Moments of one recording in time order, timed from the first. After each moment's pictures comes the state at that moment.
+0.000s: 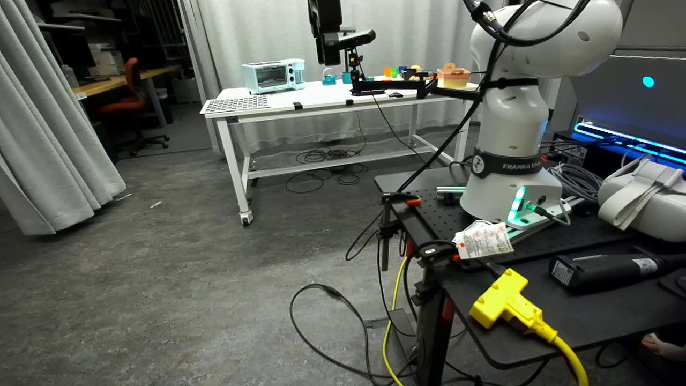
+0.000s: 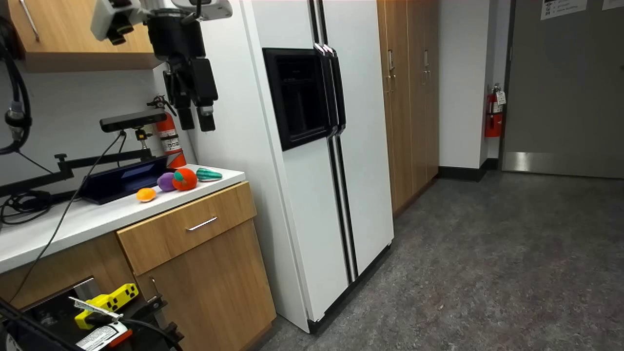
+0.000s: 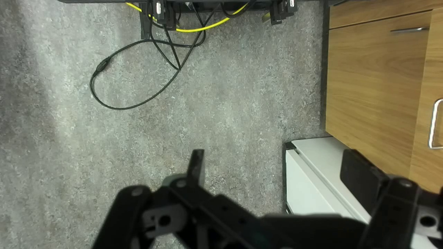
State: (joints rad) arm 0.01 -0.61 0.00 -2.51 0.03 1.87 0.02
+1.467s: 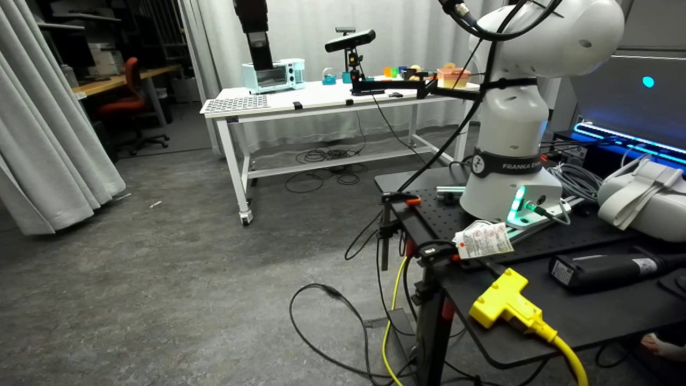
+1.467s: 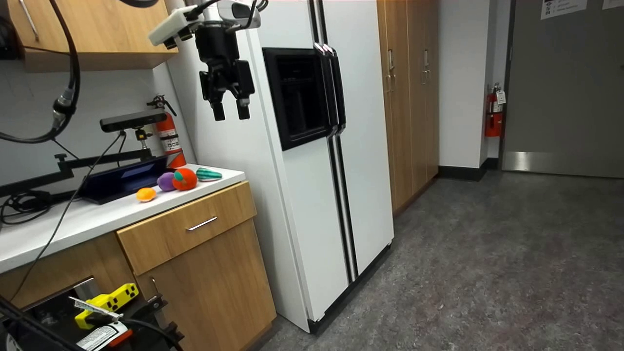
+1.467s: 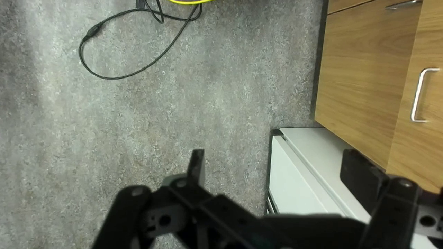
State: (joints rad) arm 0.05 -0.31 0.07 -2.25 0.03 1.91 0.02
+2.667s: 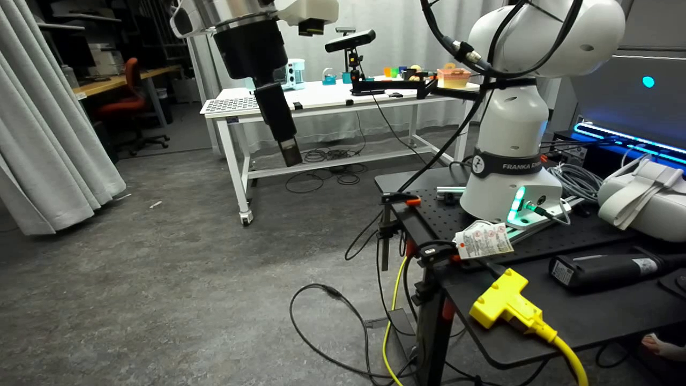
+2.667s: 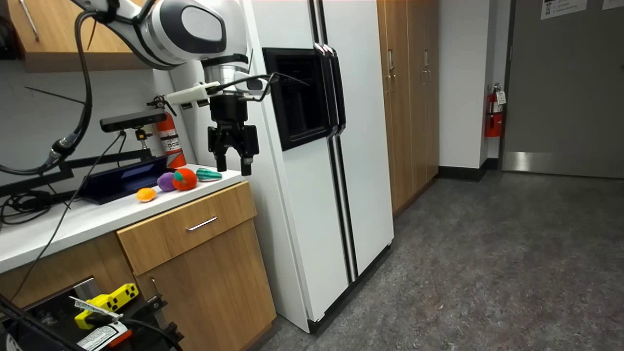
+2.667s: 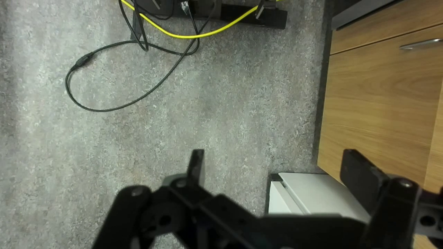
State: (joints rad) arm 0.07 -0.13 0.09 -2.35 0.03 2.05 0.01
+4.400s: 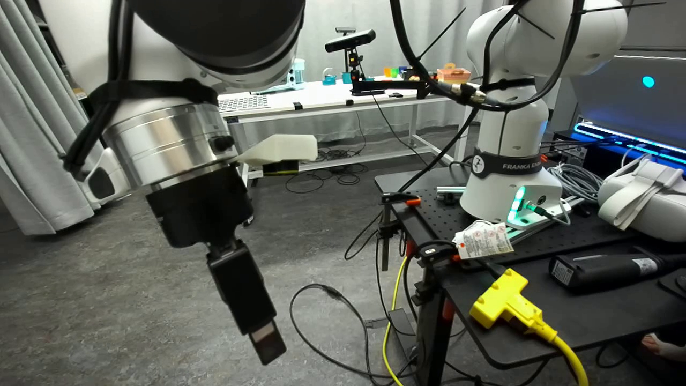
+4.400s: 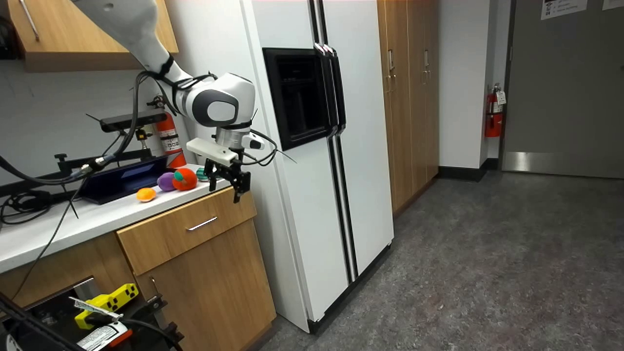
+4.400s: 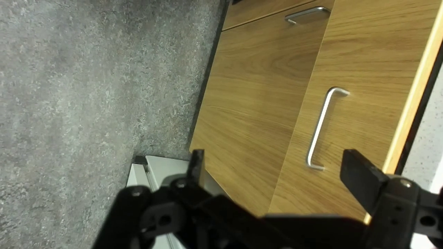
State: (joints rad) arm 0.13 0.32 0.28 -2.13 0.40 2.32 -0.29
